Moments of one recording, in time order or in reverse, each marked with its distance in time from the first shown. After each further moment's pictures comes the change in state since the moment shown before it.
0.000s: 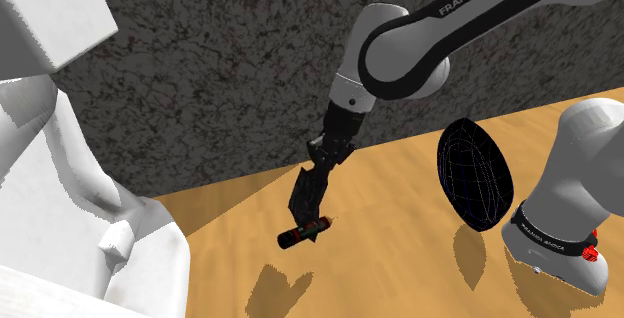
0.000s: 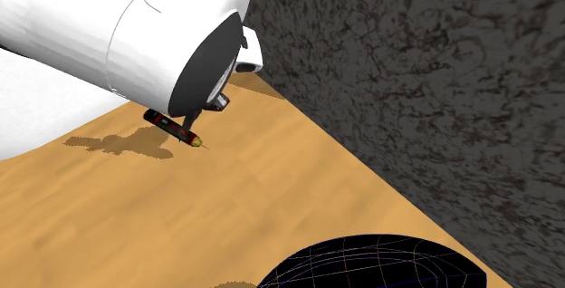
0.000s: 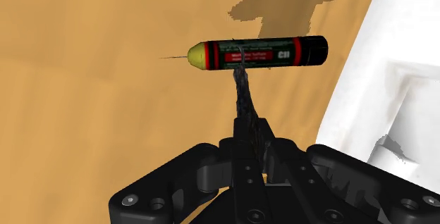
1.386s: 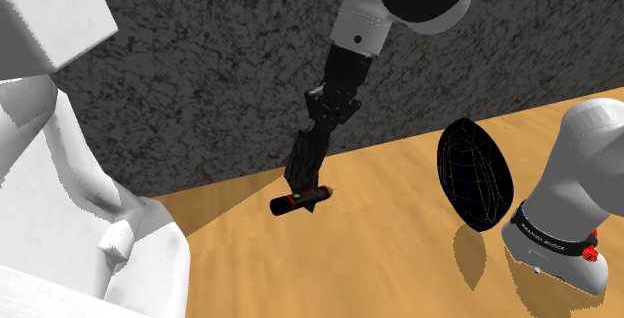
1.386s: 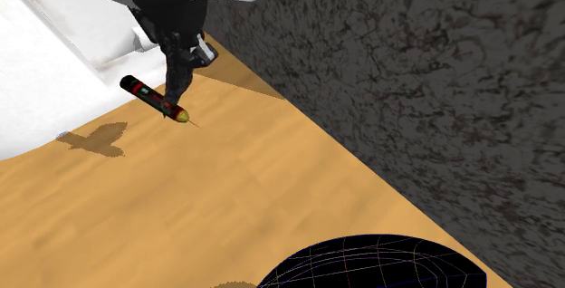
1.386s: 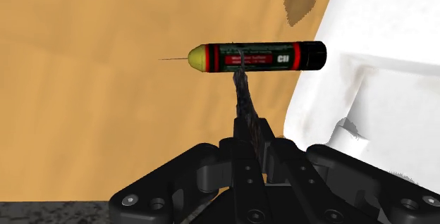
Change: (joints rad) arm -0.046 -0.148 -0.021 0.138 -0.124 -0.274 0.141
